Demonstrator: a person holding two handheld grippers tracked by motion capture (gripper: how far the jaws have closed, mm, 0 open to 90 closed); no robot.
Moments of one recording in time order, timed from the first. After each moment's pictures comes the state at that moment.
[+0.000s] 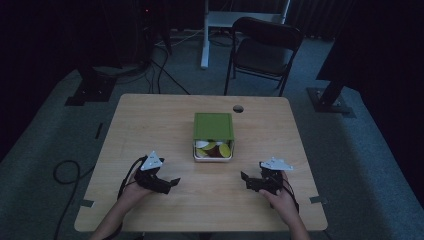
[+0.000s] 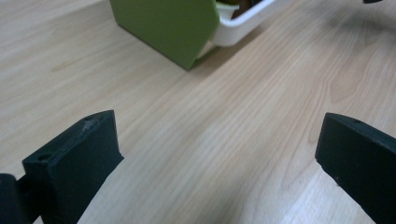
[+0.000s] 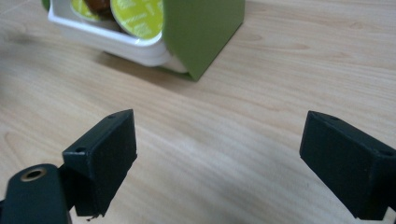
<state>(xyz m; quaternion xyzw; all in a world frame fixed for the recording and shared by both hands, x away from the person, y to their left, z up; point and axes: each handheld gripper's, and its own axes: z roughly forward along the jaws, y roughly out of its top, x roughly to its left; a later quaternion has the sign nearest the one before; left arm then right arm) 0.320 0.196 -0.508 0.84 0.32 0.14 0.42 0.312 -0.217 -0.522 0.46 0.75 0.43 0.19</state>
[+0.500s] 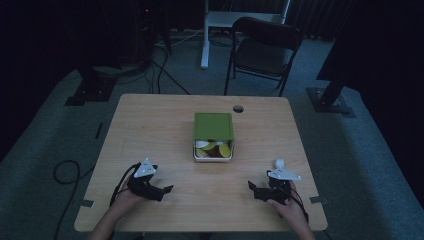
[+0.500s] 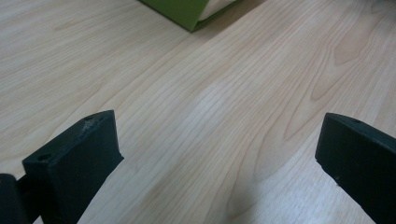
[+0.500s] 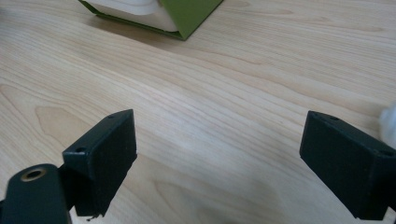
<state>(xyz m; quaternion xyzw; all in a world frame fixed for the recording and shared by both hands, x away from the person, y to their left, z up) 0.305 0.218 -0.521 0.84 0.33 0.13 0.41 0.287 -0.241 -0.533 0.46 0.76 0.41 0.19</state>
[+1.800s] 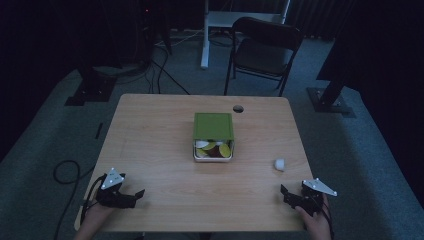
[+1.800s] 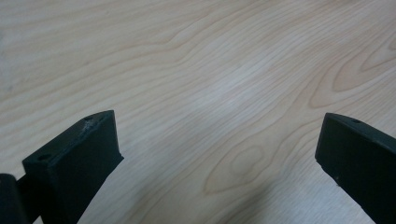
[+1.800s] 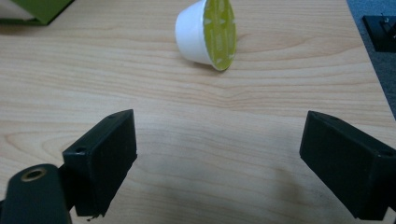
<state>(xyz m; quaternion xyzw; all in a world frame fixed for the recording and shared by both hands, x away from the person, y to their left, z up) 0.270 0.296 -0.531 0.80 0.42 0.18 0.38 0.256 -0.326 -0.548 0.58 0.67 0.38 0.25</state>
